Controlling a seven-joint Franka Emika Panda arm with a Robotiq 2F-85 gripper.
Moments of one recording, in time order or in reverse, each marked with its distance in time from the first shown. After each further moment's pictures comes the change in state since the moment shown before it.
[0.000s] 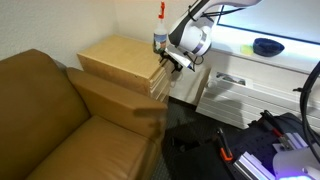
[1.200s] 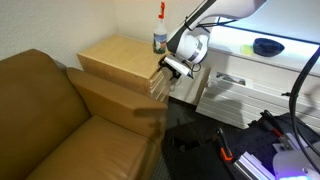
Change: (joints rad) arm -0.001 0.109 0.014 0.053 0.030 -0.006 -0.127
